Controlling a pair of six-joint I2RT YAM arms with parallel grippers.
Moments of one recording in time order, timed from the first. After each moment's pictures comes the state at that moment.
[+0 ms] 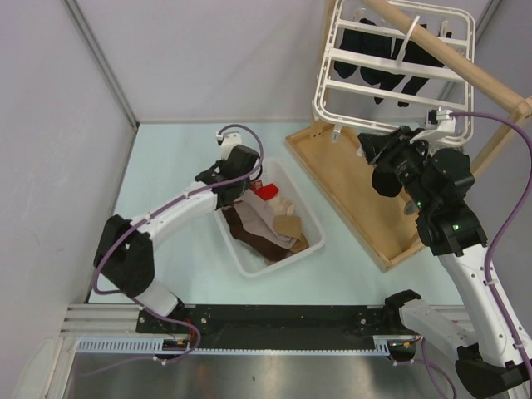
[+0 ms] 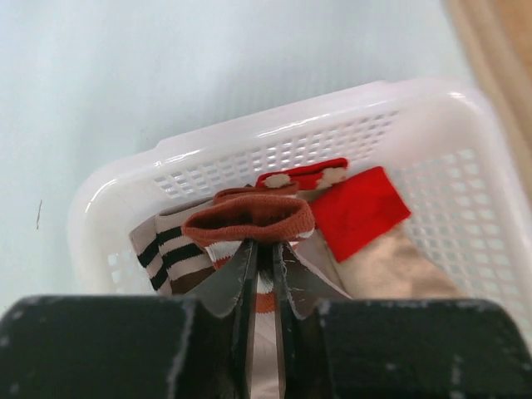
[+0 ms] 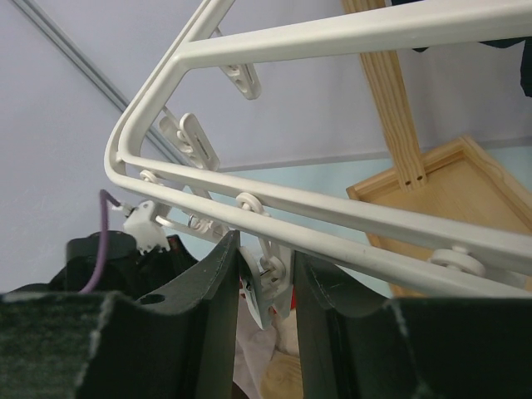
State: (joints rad) left arm -0.62 1.62 1.22 -0.43 -0.56 -0.60; right arm 0.34 0.89 1.21 -0.24 -0.02 0.48
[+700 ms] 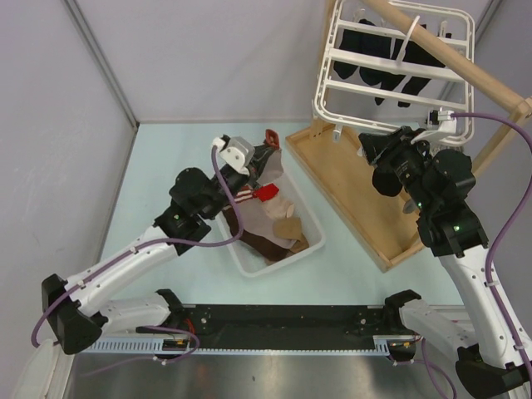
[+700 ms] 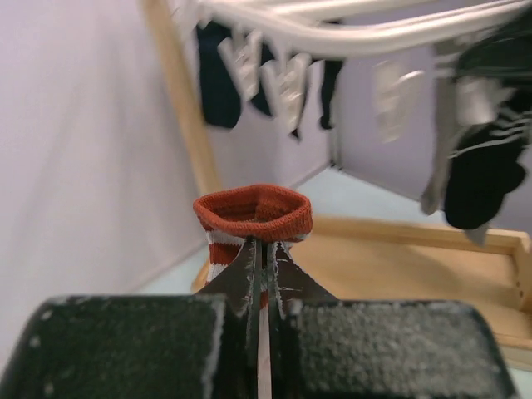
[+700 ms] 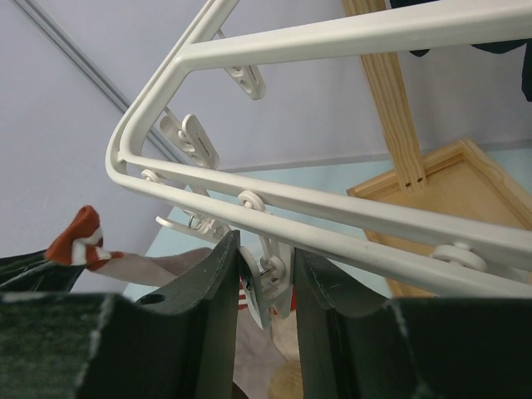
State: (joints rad) left arm -0.81 1.10 1.00 0.32 -0.10 0.12; right arm 0.34 0.88 1.21 -0.24 -0.02 0.48
